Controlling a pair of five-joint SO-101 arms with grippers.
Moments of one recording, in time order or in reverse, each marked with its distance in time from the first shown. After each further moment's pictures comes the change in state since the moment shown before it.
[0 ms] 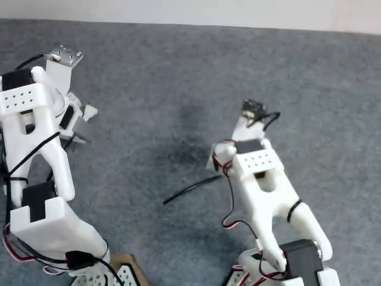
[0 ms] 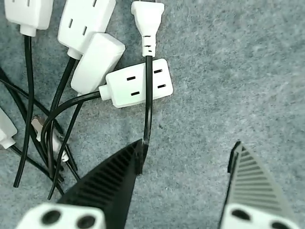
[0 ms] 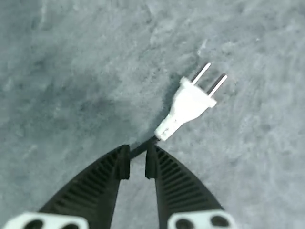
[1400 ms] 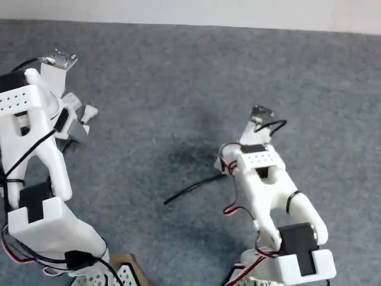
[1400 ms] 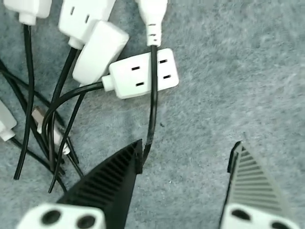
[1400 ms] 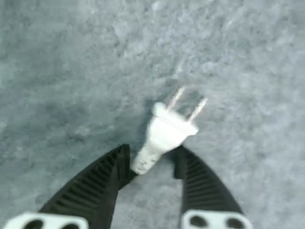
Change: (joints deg) left arm -2.5 0.0 0.5 0.5 -1.3; right arm 4.0 13.3 -0.4 -8.3 0.3
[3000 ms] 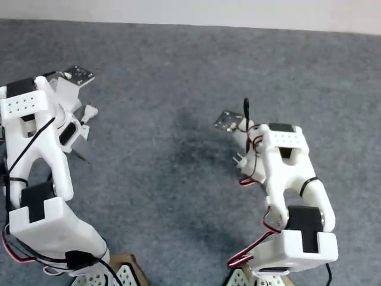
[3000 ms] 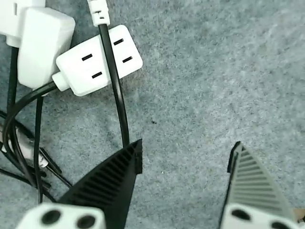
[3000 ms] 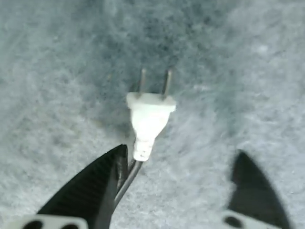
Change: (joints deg) left arm 1.4 0.0 7.6 -0.1 -9.9; right arm 11.8 1.9 -14.6 19.8 89.4
